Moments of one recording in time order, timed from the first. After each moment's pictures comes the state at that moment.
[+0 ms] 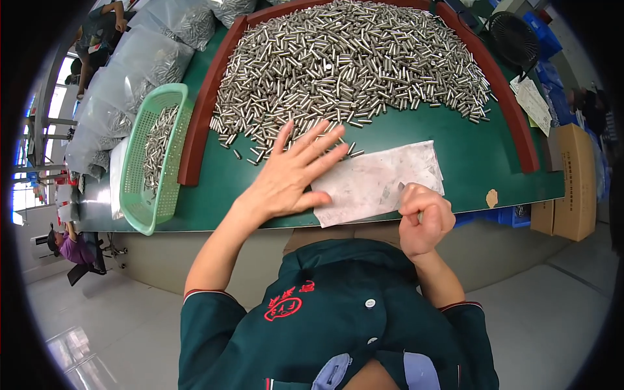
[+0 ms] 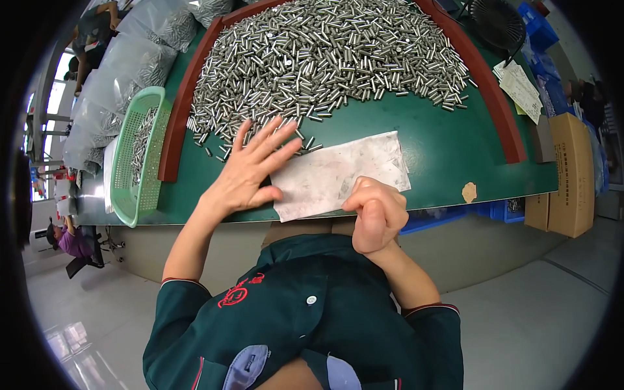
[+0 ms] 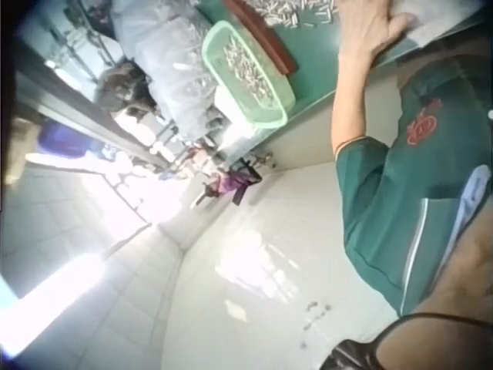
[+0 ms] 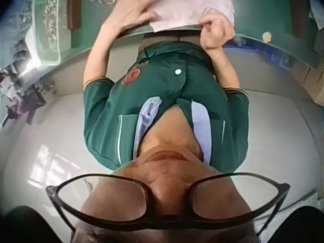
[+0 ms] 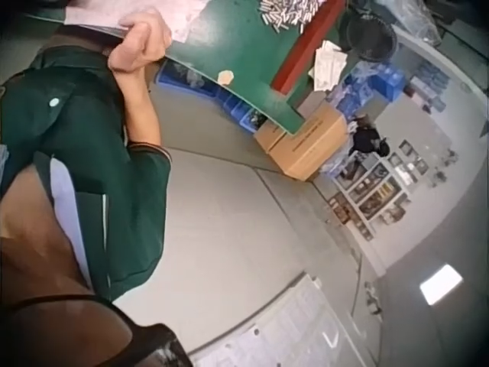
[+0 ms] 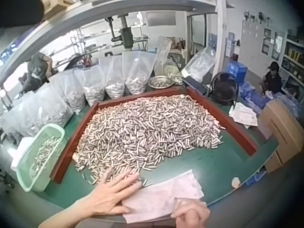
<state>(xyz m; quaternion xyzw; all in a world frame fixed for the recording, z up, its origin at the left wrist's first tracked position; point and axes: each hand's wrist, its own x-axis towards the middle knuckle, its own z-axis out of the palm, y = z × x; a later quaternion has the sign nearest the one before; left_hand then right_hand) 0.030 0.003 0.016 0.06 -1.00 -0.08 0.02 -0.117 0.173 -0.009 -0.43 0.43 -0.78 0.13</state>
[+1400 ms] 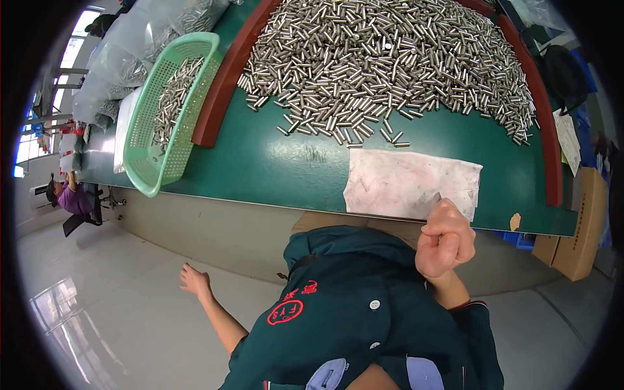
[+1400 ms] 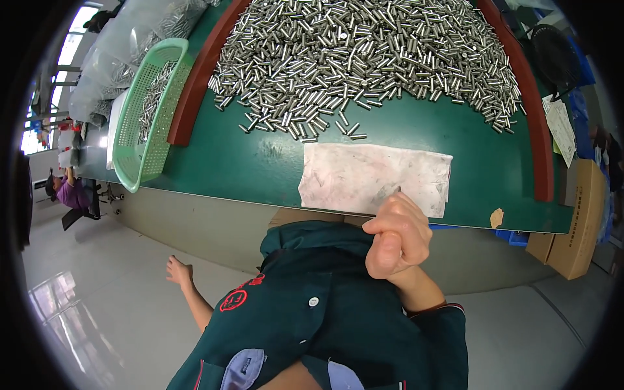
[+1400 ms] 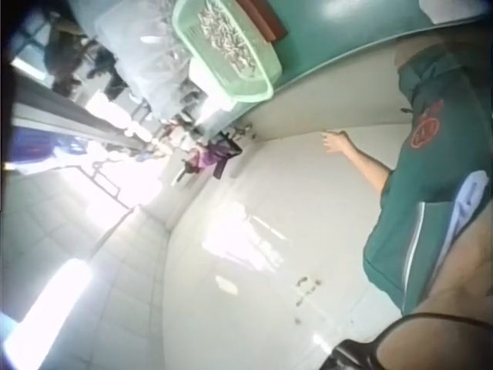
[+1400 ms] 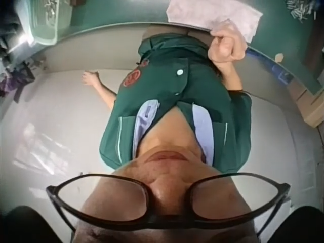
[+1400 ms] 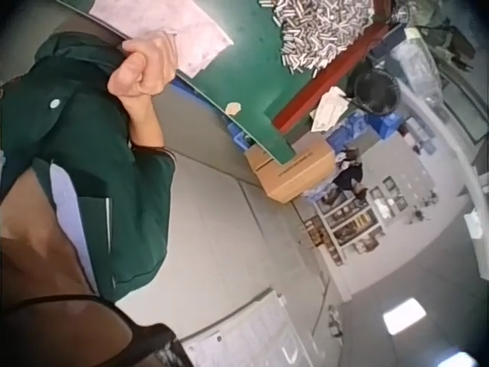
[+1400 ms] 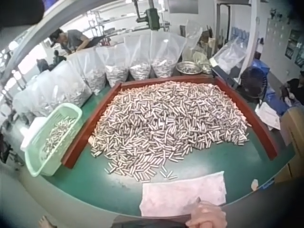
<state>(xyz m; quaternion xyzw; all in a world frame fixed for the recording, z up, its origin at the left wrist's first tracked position) 0.447 0.139 -0.107 0.81 -0.50 0.27 -0.17 -0.097 0.168 -0.009 -0.51 0.48 -0.72 0.05</state>
